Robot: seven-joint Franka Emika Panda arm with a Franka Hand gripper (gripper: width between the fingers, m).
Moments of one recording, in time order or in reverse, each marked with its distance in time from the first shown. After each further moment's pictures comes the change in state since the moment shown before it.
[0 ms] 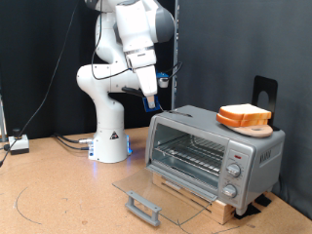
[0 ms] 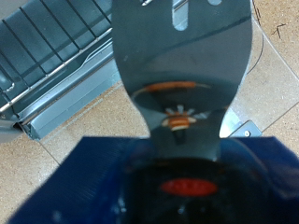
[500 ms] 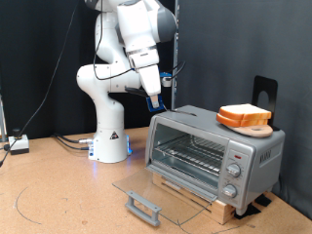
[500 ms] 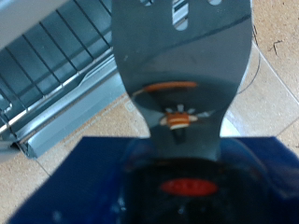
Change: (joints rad) arm 0.016 0.017 0.025 0.015 0.035 0.011 0.011
